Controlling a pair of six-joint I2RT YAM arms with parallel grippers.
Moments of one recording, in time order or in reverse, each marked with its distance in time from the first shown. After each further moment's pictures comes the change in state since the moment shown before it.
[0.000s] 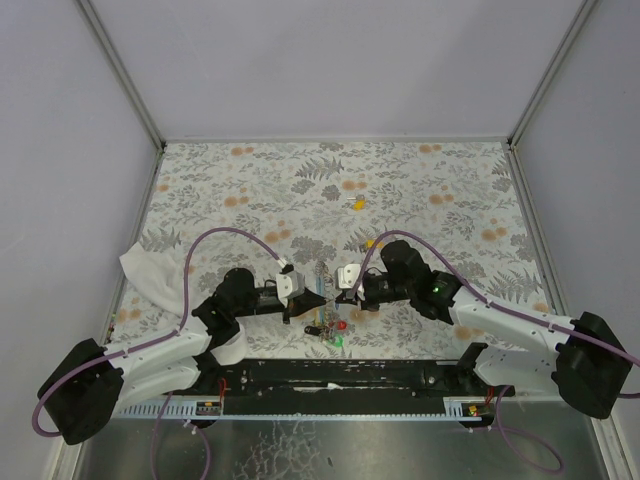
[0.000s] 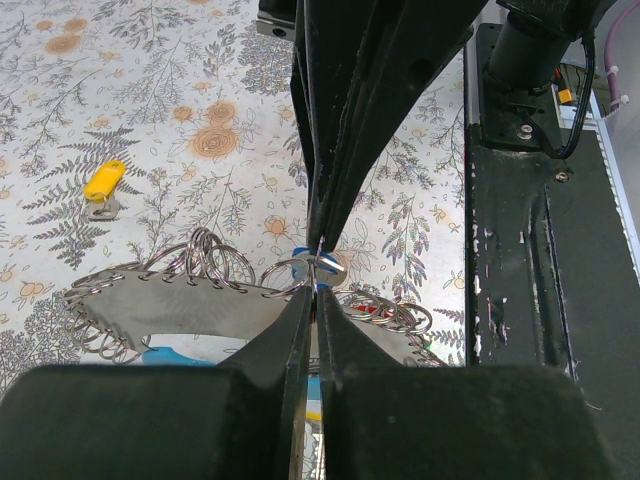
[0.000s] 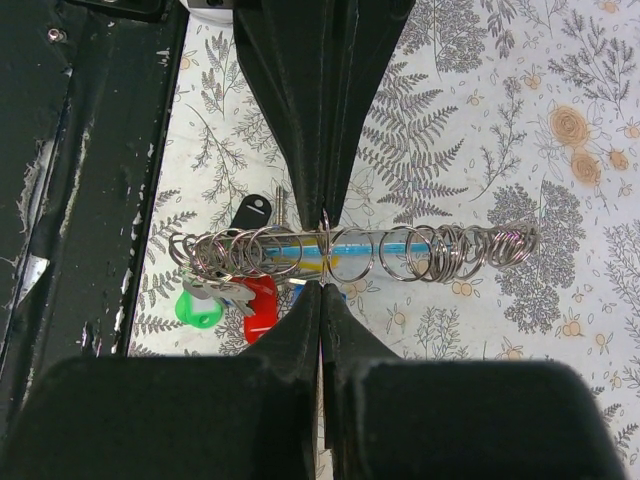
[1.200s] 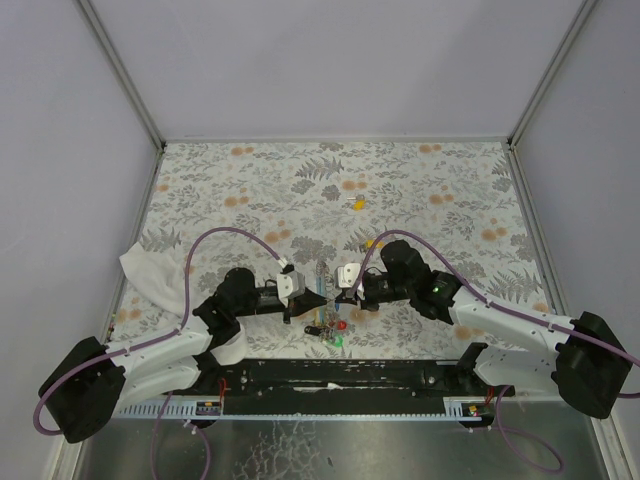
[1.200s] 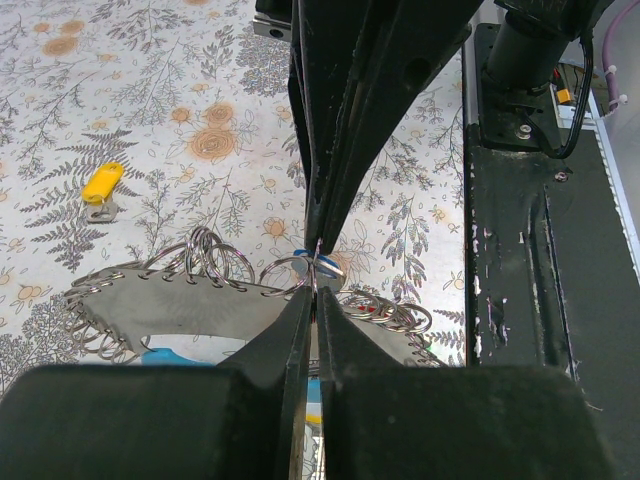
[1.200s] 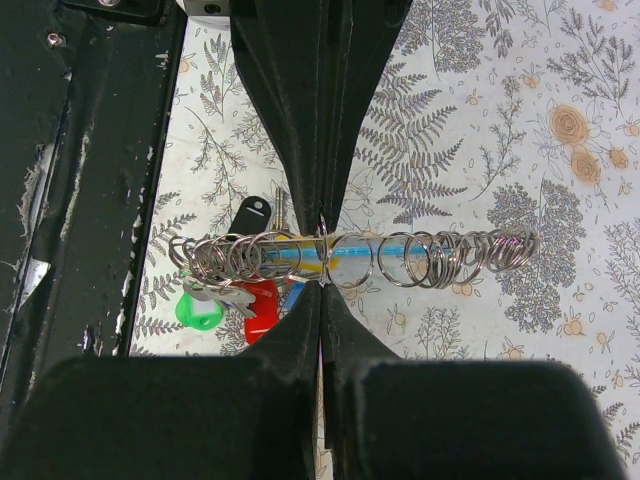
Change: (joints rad) left arm 0.000 0.014 0.000 0.015 0.005 0.001; right arm 0.000 0.004 0.000 0.005 0.003 0.012
